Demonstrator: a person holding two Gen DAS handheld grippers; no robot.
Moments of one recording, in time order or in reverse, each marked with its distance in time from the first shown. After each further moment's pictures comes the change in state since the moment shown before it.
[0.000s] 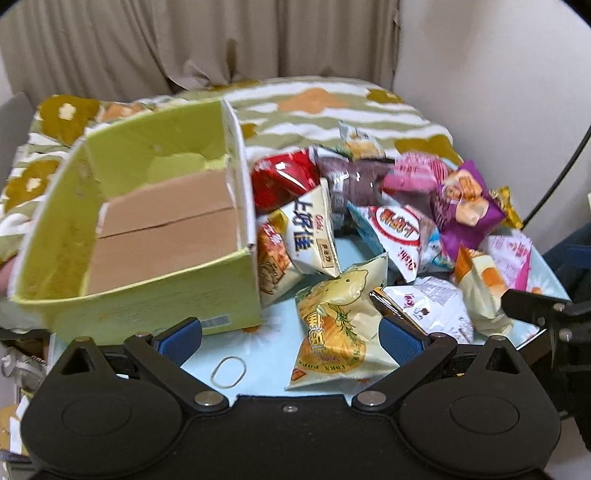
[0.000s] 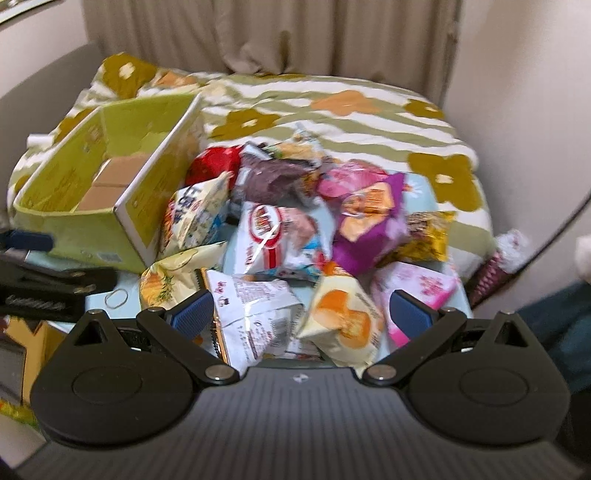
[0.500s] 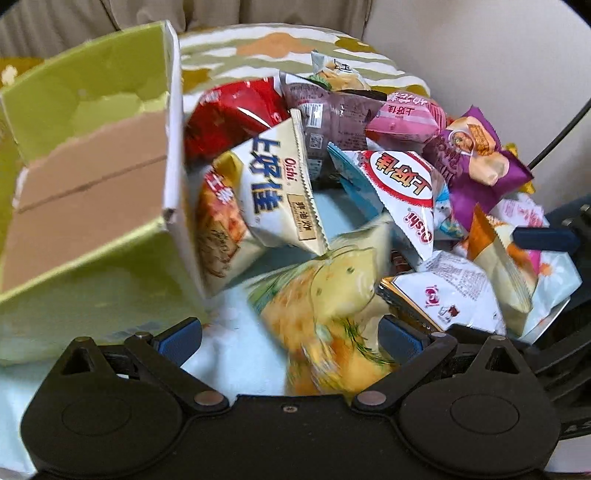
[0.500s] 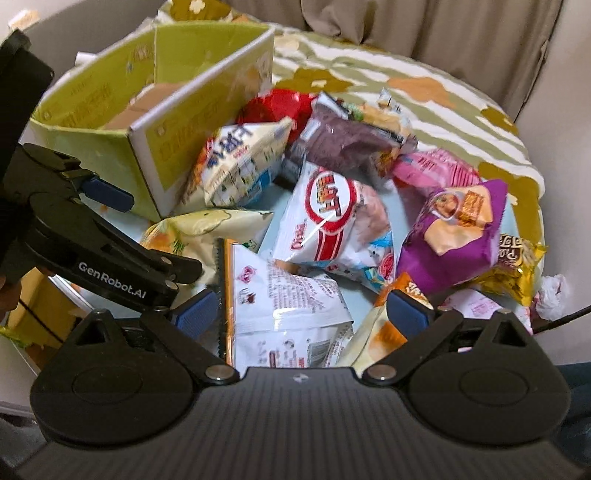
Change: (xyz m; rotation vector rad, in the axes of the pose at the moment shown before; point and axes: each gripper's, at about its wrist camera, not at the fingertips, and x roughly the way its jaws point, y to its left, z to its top) left arm 0.086 0.003 0.007 0.006 0.161 -0.152; right arm 0.079 0.025 0.002 -0.224 0.112 0.099
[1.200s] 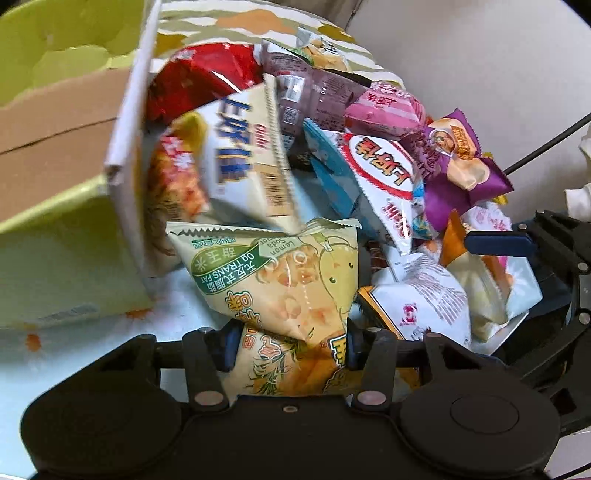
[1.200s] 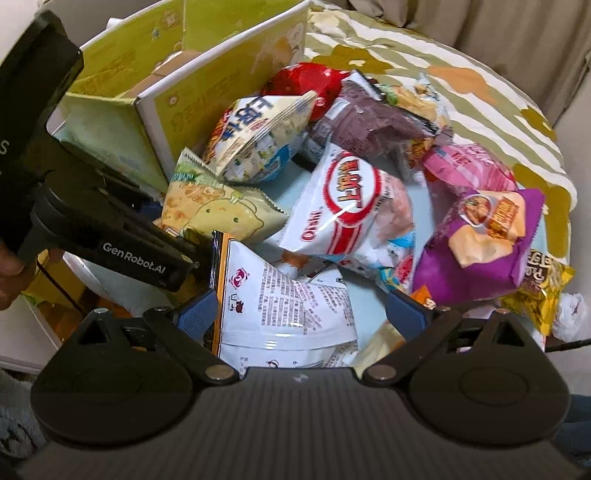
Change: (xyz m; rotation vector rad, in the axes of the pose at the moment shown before) left arm 0.014 0.006 0.000 -0.077 0.060 -0.168; right arm 0.018 -0.006 0.008 -0.110 0.078 0.099
